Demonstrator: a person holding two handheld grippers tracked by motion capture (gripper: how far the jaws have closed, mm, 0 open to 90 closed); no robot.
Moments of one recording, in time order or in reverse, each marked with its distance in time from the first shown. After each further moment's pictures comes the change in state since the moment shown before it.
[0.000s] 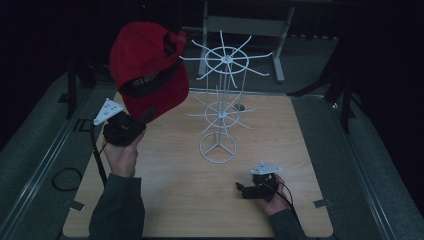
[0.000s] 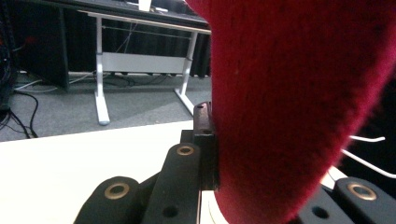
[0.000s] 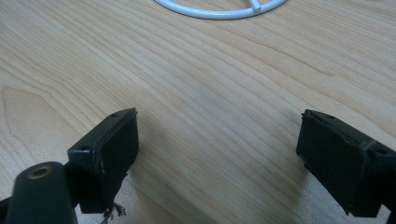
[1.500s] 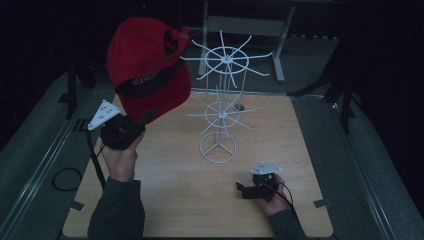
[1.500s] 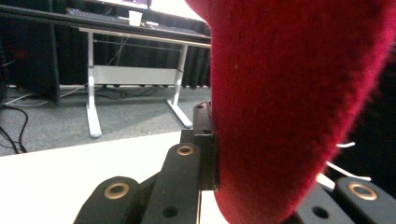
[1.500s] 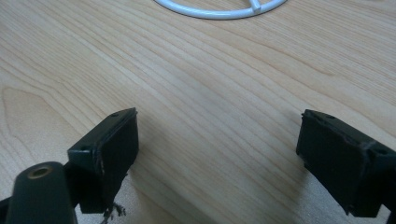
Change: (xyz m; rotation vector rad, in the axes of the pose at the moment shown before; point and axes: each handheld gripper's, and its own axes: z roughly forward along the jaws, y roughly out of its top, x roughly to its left) left arm -0.012 0.005 -0.014 -0.049 -0.038 0.018; right arm 0.000 0.000 0.000 0.000 0.000 0.000
